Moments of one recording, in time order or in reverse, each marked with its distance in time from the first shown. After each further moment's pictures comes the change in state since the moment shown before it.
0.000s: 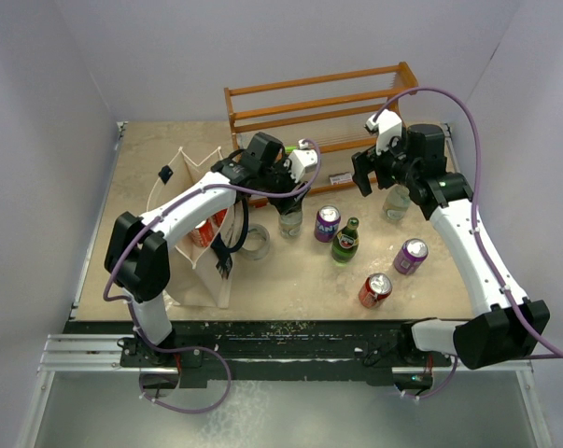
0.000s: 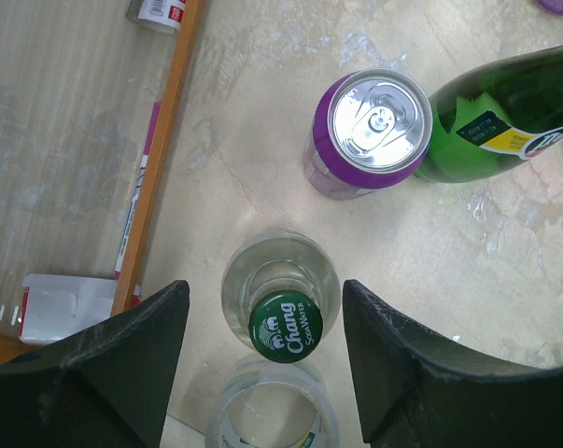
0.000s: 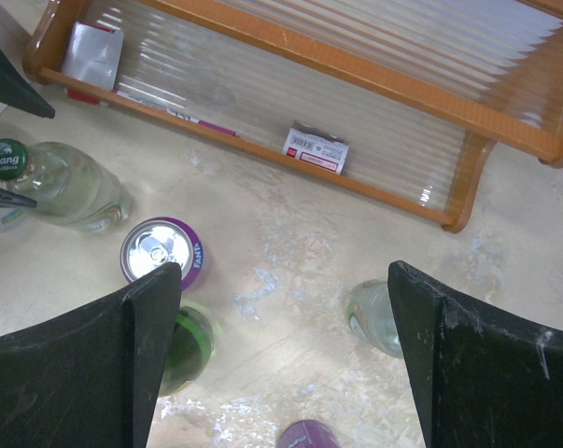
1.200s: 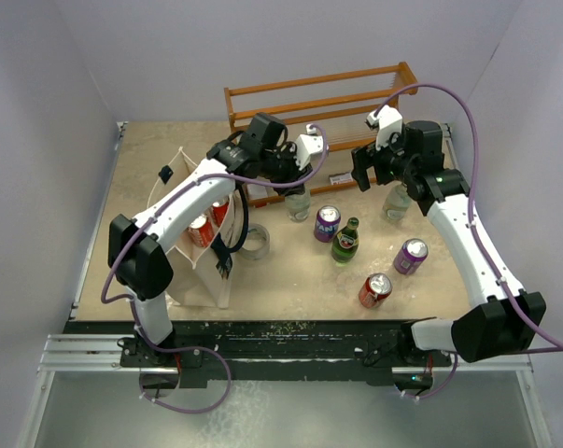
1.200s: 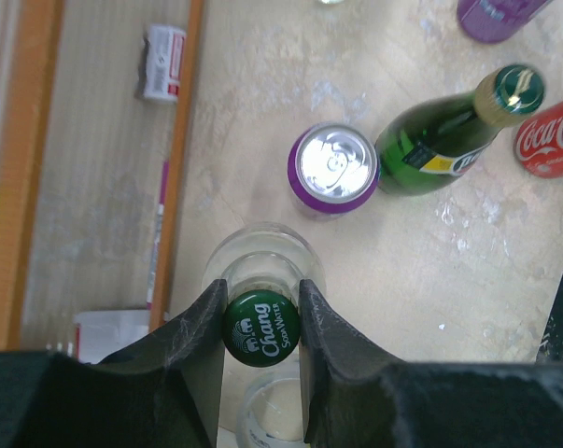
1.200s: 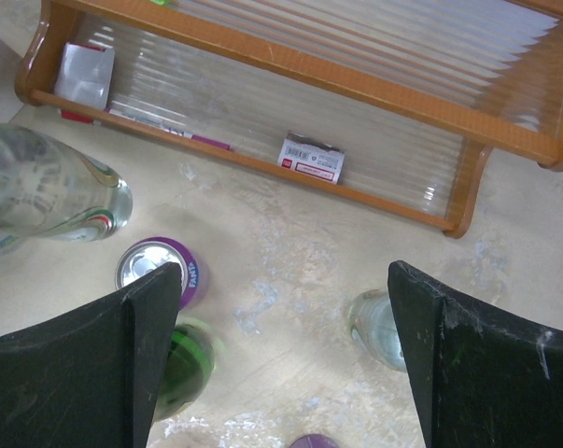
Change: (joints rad) left arm -0.013 0.023 0.253 -0.186 0.075 0.103; right arm -0.008 0.039 0.013 0.037 0.015 0.039
